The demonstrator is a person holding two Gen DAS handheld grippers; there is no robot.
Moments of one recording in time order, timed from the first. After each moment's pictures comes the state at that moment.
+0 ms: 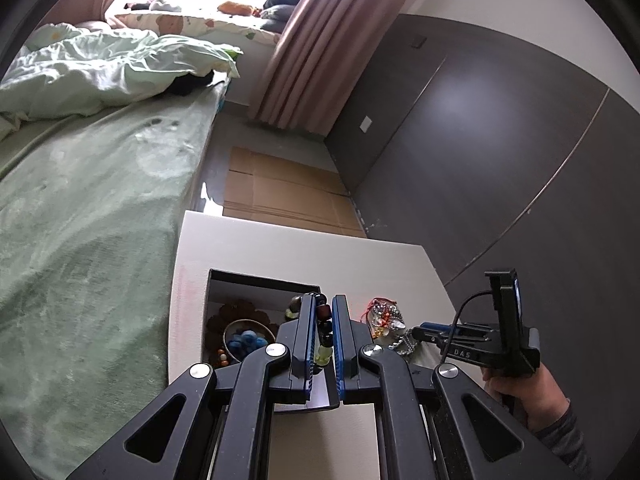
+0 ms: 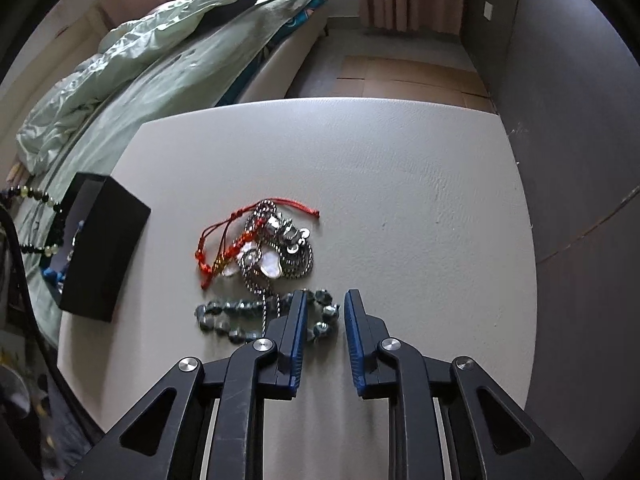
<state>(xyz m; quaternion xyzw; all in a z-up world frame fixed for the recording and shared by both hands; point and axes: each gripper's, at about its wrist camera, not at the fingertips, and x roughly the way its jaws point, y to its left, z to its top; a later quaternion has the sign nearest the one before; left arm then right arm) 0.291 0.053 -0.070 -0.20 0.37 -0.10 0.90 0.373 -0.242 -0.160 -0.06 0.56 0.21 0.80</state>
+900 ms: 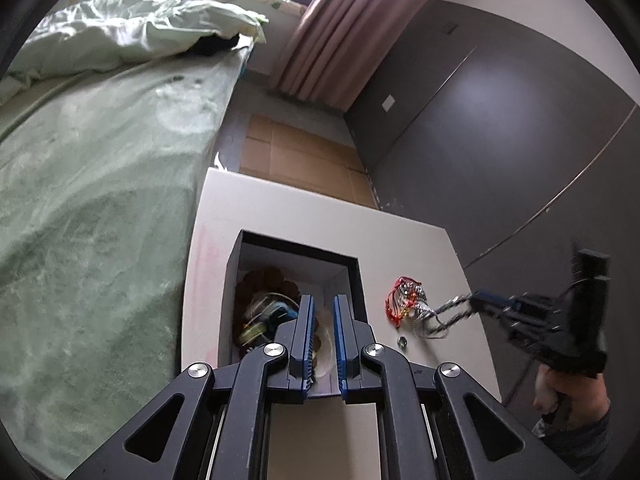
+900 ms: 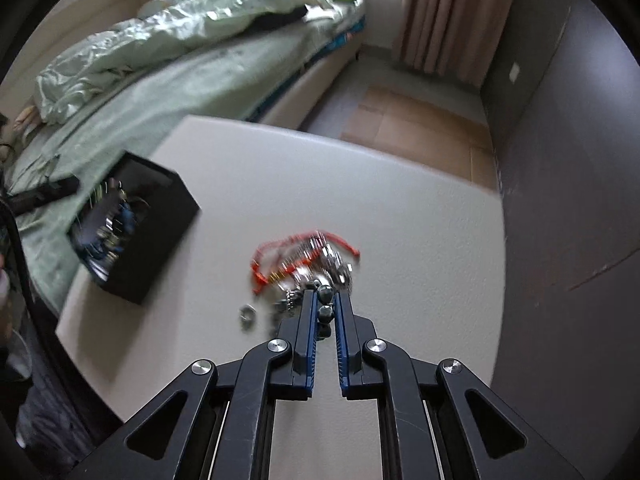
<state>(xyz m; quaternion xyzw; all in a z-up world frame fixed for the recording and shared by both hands) 0.298 0.073 -0.099 -0.23 0.42 -0.08 0.87 0.344 -0.204 -0.092 -0.16 0.50 0.24 0.82</state>
